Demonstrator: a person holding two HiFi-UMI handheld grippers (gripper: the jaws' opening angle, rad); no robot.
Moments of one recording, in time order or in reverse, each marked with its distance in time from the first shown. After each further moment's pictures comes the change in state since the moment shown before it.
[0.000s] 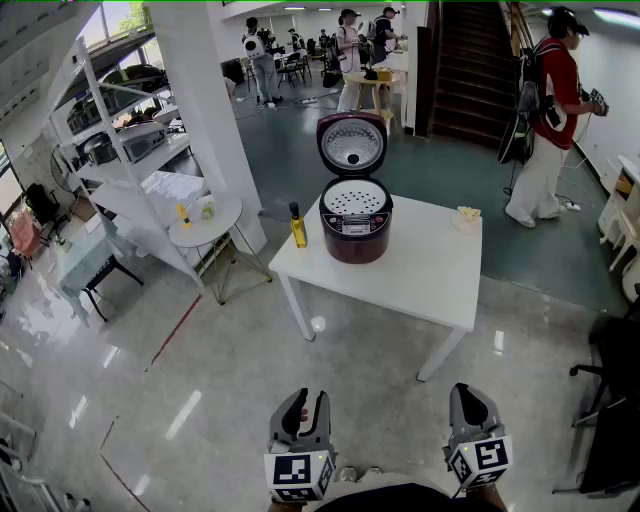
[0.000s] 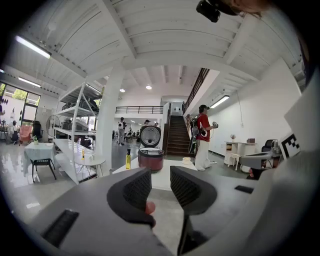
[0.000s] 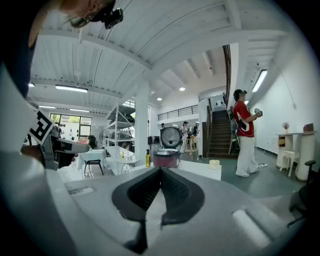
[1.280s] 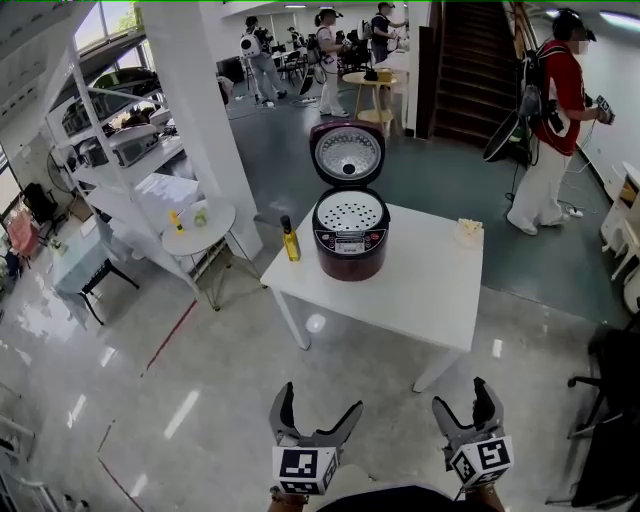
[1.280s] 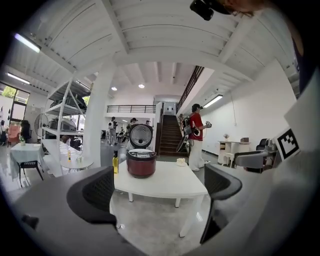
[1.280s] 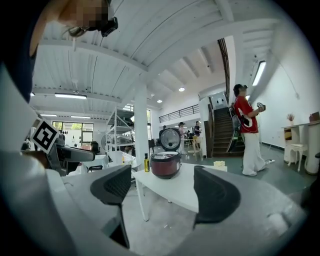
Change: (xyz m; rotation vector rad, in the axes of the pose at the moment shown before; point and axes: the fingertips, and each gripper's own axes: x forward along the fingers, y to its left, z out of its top) left arm 0.097 -0.023 0.022 0.046 0.011 -0.094; right arm 0.069 -0.048 0.017 0.062 -0.020 0.051
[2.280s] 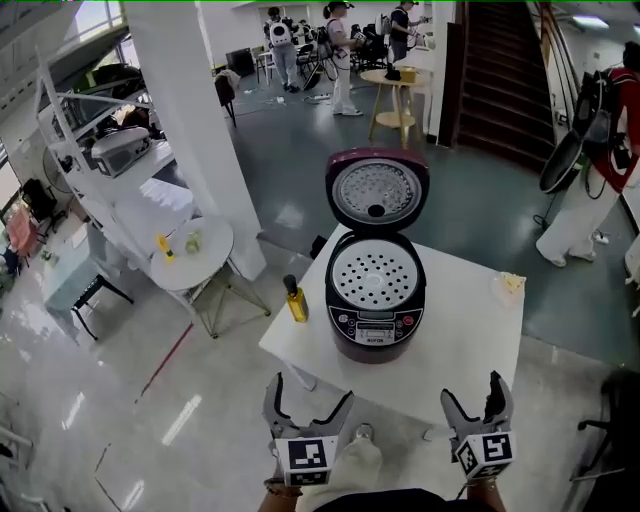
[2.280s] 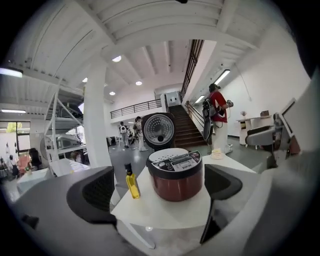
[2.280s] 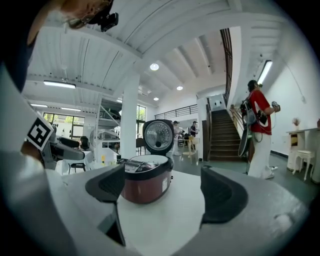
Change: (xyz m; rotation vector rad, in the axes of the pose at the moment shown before) left arm 0.294 0.187 0.024 0.194 0.084 0.173; right arm 0.335 -0.091 0.013 -0.043 0.000 -0.073
